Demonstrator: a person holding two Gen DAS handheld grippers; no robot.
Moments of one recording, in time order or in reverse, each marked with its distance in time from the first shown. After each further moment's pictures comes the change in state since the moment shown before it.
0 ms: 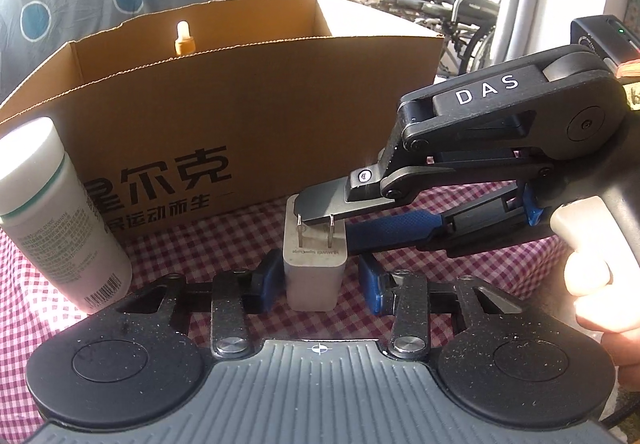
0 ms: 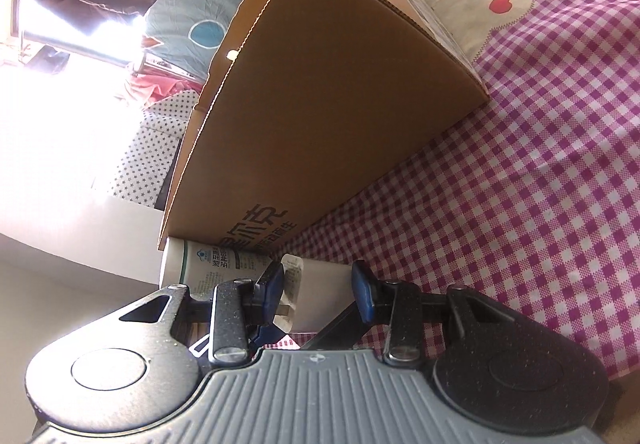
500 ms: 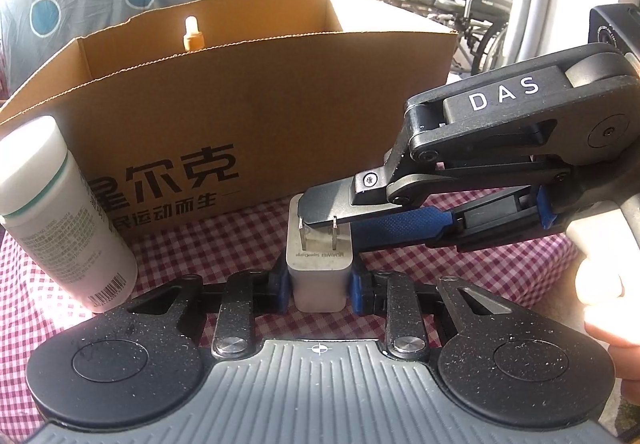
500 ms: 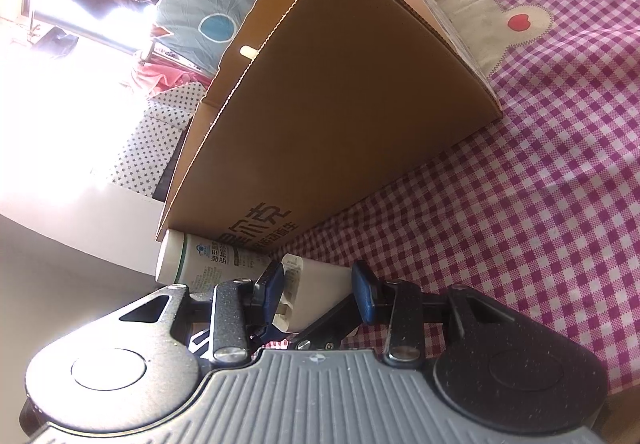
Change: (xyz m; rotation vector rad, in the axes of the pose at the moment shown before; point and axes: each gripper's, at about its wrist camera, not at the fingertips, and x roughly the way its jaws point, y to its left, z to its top) left arm 0.006 0.000 0.006 -0.013 0.011 0.036; right arm 0.001 0.015 -0.003 -0.080 -0.009 -0.022
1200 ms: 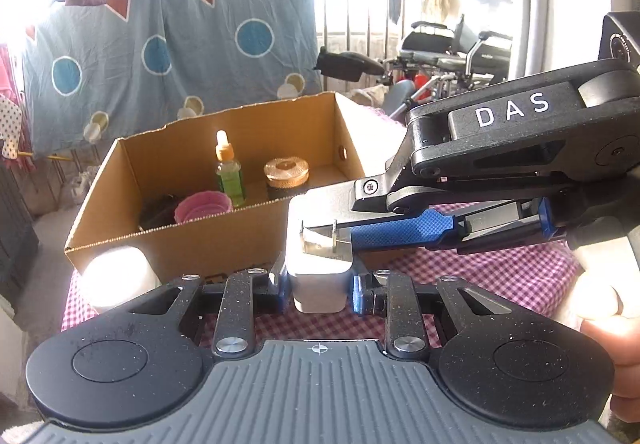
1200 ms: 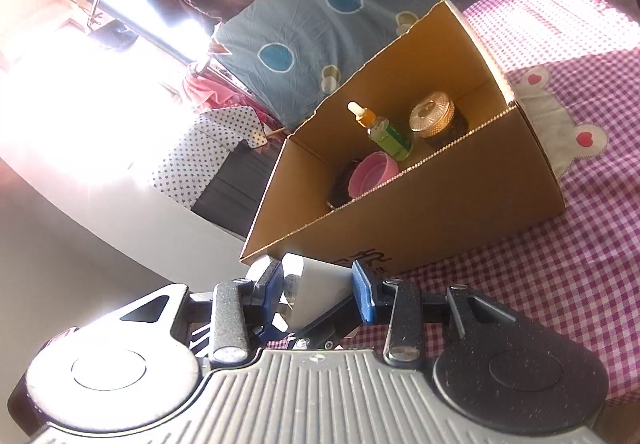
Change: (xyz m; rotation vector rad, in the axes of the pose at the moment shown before) left arm -0.072 -0.008 0.038 0.035 -0.188 0.062; right arm -0.031 0.091 -0.002 -0.179 -0.137 0.075
